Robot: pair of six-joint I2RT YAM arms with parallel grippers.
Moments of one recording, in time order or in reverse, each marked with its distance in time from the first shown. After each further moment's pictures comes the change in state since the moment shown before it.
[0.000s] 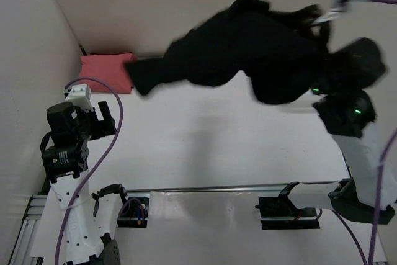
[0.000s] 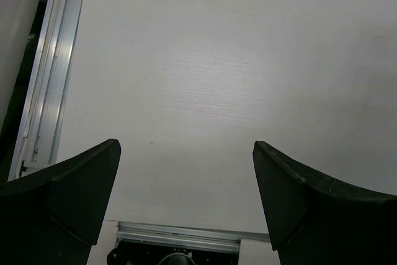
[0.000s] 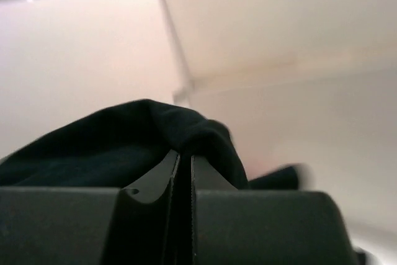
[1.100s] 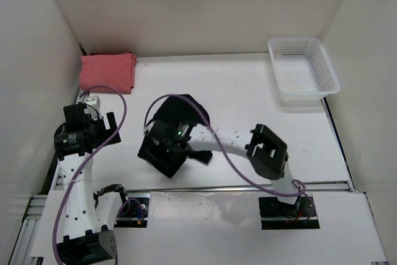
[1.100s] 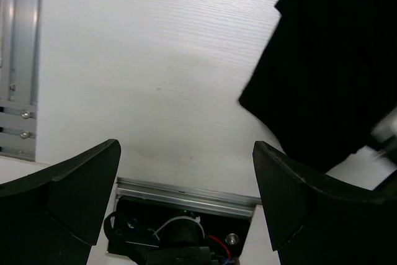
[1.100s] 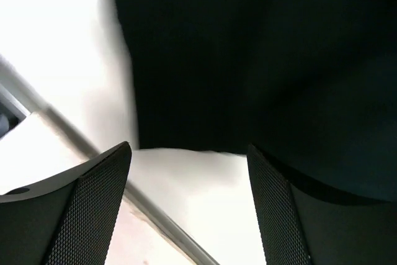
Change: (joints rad) left arm -0.003 0.101 -0.177 -0.047 -0.059 0.000; right arm 0.468 0.768 -0.432 -0.435 -0.074 -0.100
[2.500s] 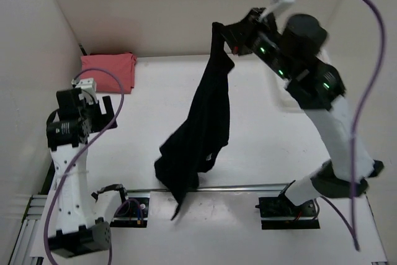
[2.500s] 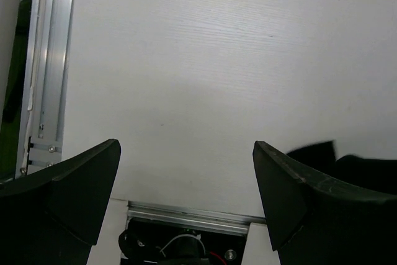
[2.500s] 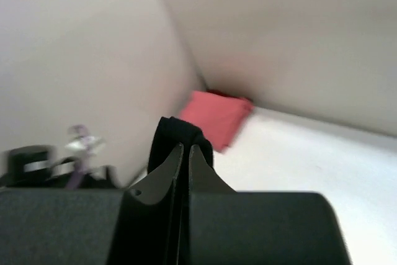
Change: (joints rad) left arm -0.044 0.062 0.195 0.008 -0.046 0.000; right arm -0.362 -0.570 0.574 0.059 0.119 0.095
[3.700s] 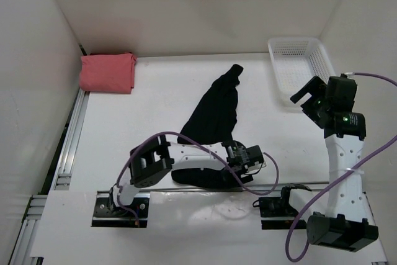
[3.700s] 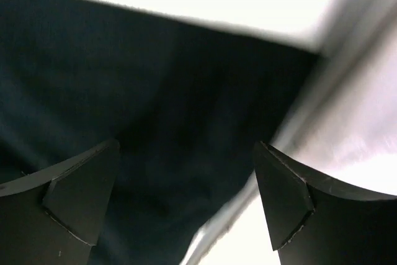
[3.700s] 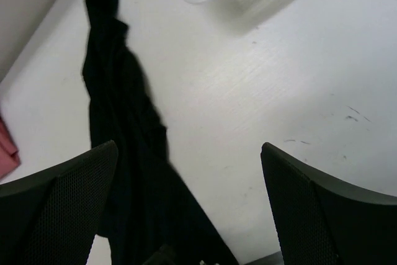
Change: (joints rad) left arm -1.536 1.118 0.324 0.249 -0.209 0.002; right arm -0.930 -0.465 -0.962 -0.248 -0.124 0.240
